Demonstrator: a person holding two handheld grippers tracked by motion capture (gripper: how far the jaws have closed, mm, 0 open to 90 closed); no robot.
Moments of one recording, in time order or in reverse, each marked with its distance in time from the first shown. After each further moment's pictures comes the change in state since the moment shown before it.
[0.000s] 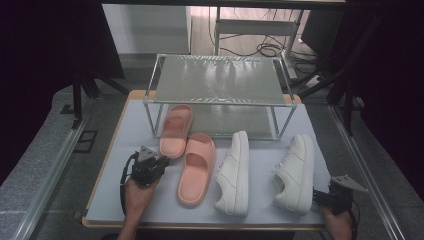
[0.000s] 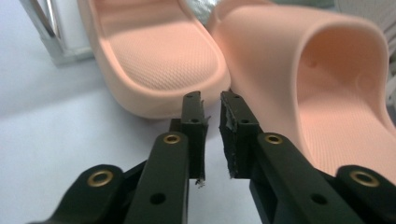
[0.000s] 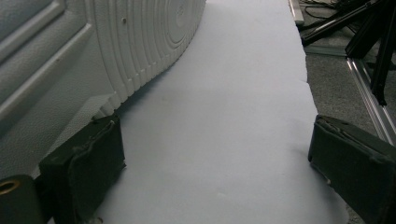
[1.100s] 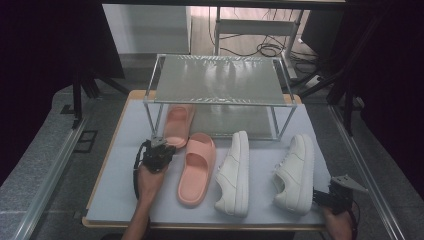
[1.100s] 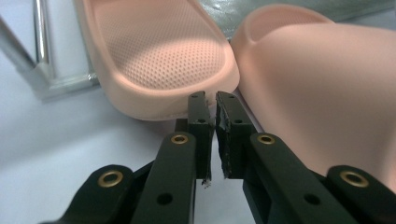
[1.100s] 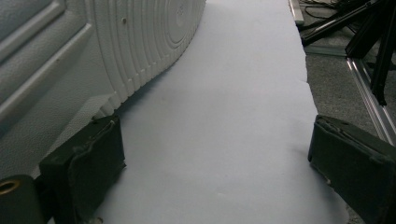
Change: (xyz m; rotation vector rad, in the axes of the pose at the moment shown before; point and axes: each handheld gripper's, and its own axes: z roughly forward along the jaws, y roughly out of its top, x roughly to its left) left arm 0.012 0.027 0.054 0.004 0.034 -0.009; right arm 0.000 0.000 0.000 0.000 0.000 0.000
